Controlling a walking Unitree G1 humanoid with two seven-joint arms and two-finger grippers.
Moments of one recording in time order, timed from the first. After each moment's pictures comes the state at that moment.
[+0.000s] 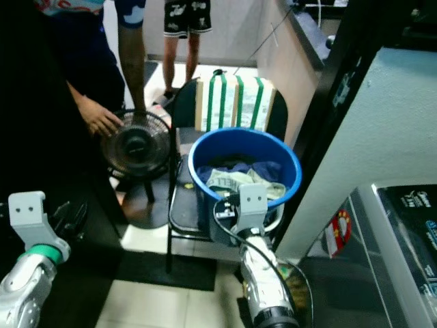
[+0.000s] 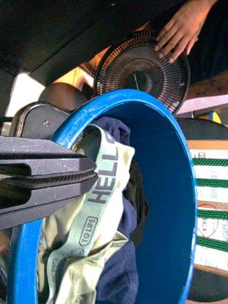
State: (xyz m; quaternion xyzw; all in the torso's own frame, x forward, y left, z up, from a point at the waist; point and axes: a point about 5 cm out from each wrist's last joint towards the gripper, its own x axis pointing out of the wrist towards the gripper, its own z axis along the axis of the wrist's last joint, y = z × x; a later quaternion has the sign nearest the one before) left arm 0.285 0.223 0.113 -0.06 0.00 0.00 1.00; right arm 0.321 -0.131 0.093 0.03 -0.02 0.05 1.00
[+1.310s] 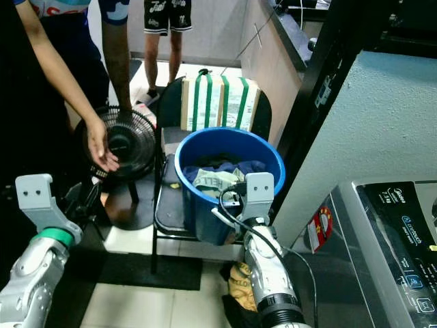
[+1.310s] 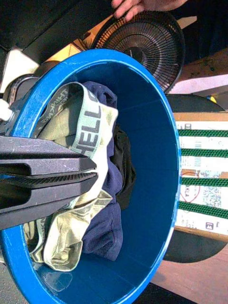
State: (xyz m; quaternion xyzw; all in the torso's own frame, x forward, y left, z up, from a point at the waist) left arm 0.292 0.195 0.135 -0.08 -0.04 -0.03 1.00; right arm 0.334 -0.142 0.108 0.03 -0.03 0.06 1.00
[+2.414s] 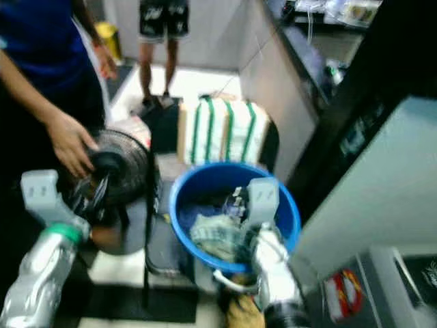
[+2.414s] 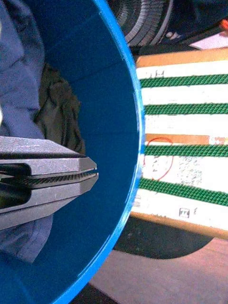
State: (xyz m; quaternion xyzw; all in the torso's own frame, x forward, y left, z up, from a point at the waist) left arm 0.295 0.187 0.143 -0.09 -0.07 -0.04 0.99; right arm 0.328 -0.147 0.104 0.03 -0.02 0.06 1.00
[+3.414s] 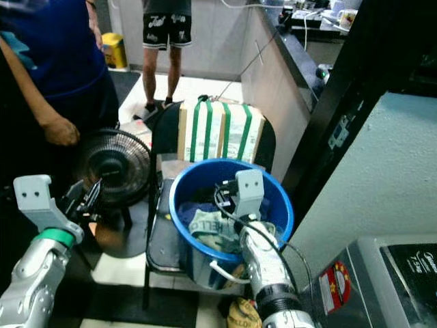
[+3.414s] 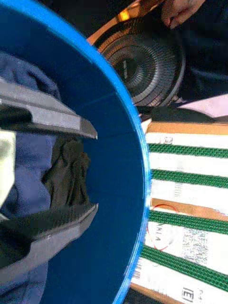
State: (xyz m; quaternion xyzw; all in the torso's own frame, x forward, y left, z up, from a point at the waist) left arm 0.290 0.191 0.137 -0.09 -0.06 -0.05 0.99; right arm 0.349 -0.134 0.103 0.03 0.02 0.13 0.99
